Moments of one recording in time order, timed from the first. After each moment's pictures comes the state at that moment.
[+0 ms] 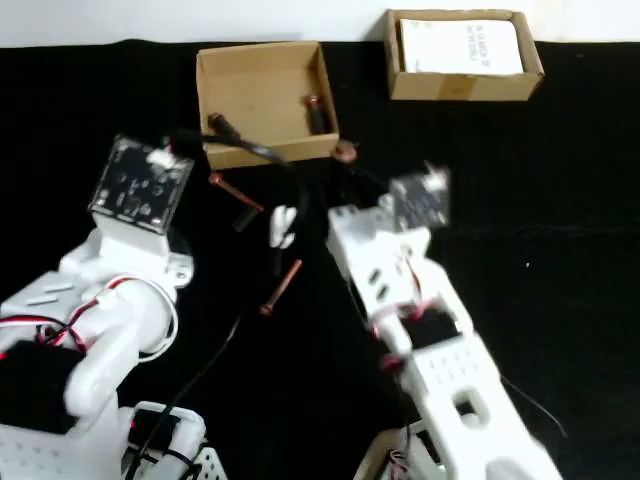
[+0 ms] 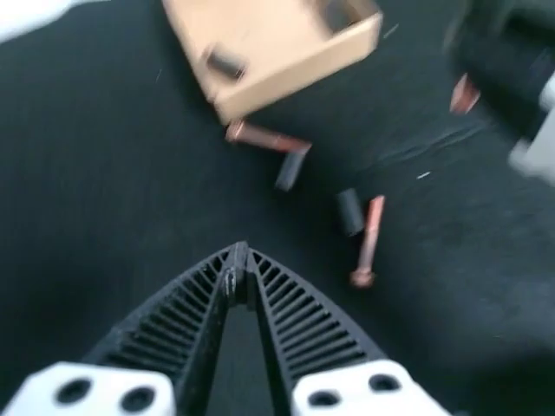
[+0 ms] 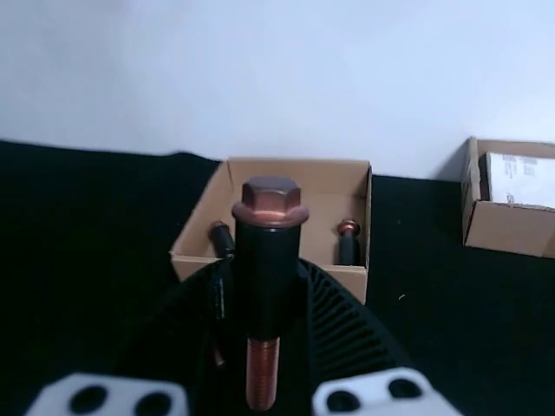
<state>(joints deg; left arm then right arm) 1.2 -57.9 18.8 94.1 -8.1 -27.1 -41.3 59.7 -0.7 -5.6</state>
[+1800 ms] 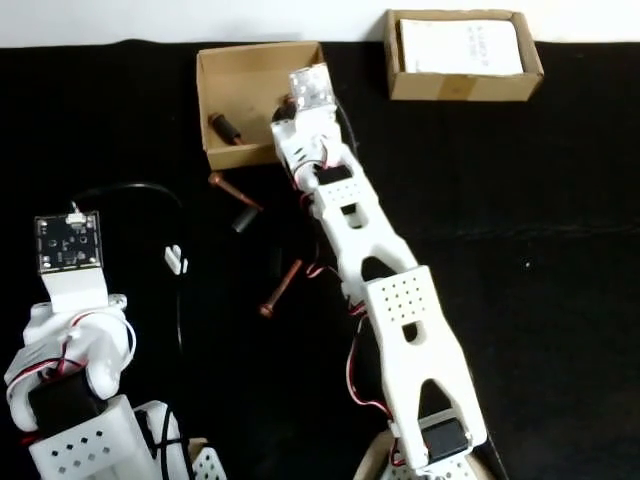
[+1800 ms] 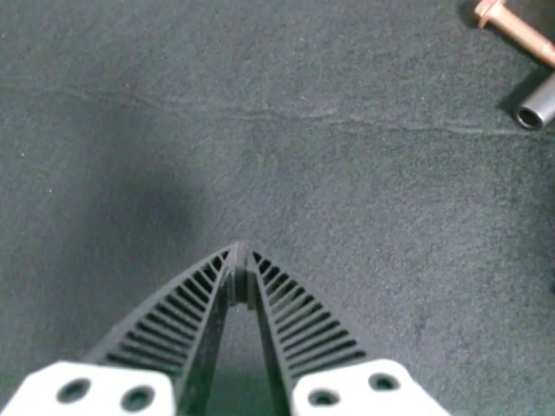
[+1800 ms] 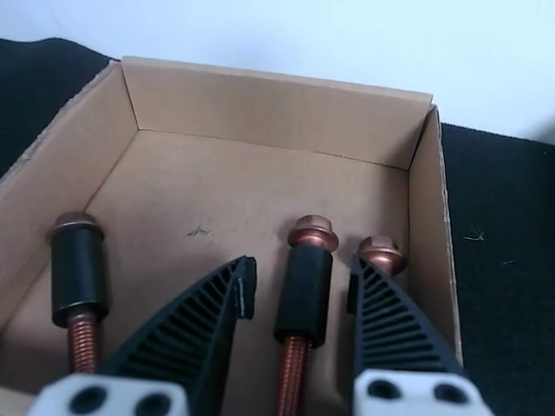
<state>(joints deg) -30.9 -78.6 61.0 75.6 -14.4 -26.2 67.1 -46.7 8.2 -0.5</state>
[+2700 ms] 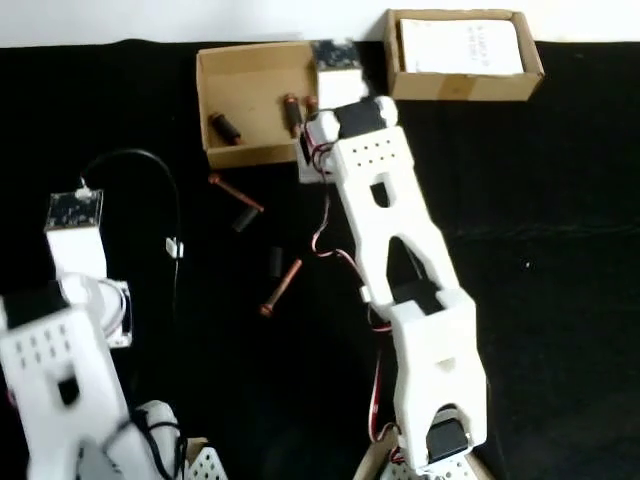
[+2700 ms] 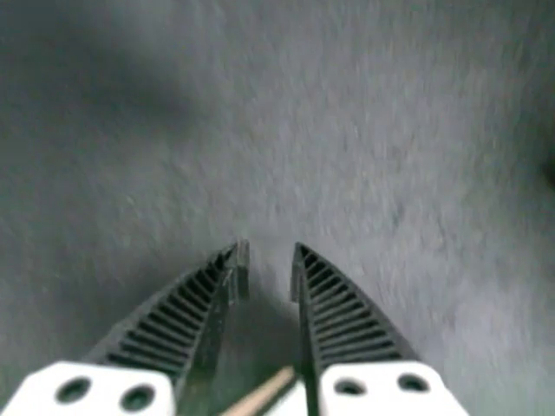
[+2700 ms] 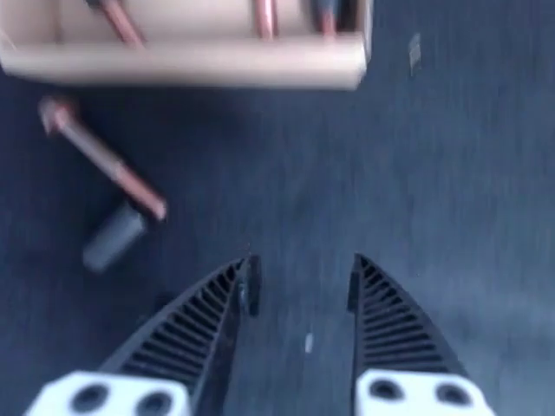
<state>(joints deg) -30.9 -42.9 46.5 86.2 -14.4 -26.6 34.7 -47.3 90.2 -11.1</state>
